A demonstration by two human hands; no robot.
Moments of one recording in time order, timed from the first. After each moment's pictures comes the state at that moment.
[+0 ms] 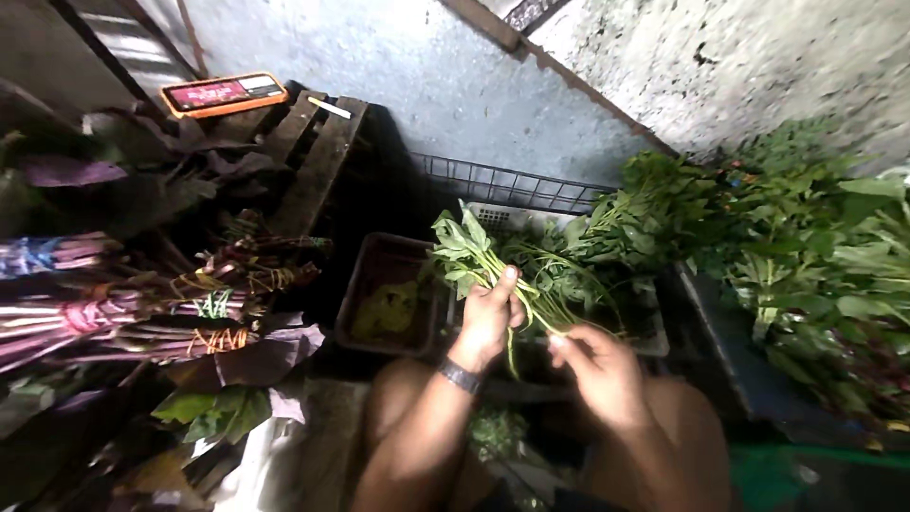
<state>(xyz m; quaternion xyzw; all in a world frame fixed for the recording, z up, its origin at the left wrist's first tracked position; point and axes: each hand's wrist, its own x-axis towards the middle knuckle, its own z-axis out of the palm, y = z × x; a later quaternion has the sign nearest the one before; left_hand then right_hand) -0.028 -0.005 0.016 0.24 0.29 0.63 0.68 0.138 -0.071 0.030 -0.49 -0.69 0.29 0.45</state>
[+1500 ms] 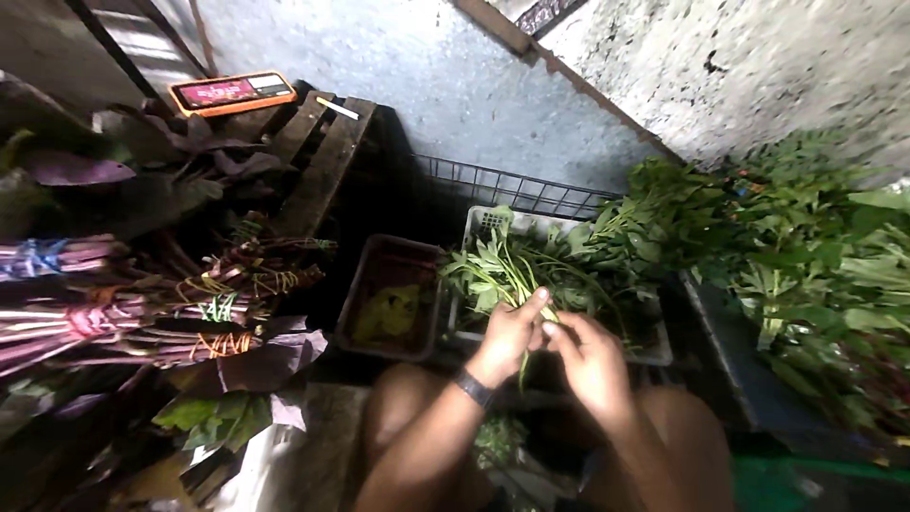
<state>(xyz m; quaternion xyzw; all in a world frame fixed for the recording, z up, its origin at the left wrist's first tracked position) -0.008 -0.011 0.007 0.27 0.34 0.54 0.72 0.128 -0.048 0.021 -0.57 -0.71 0.18 0.37</state>
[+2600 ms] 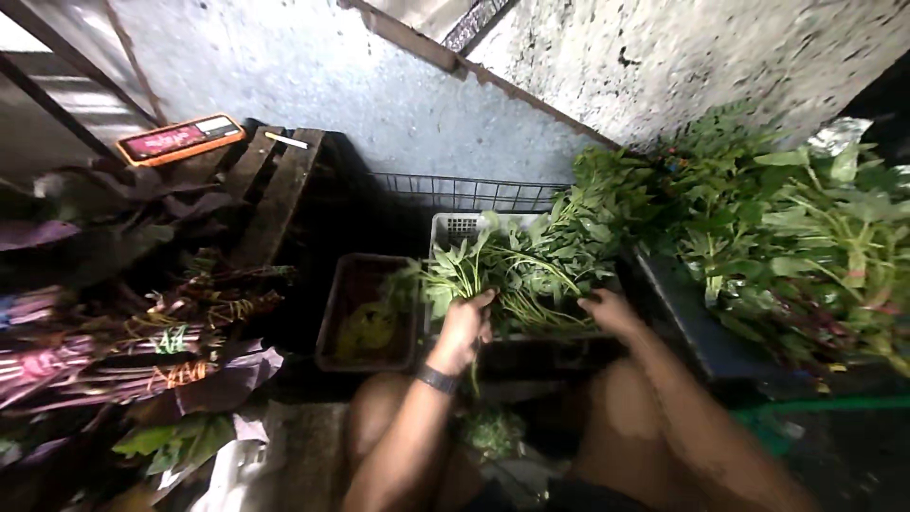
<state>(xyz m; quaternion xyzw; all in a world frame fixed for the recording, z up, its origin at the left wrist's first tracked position) -0.017 -0.003 0.007 0.28 0.47 0.47 0.69 0.285 0.032 -0.025 -0.78 -0.51 0.34 0.13</state>
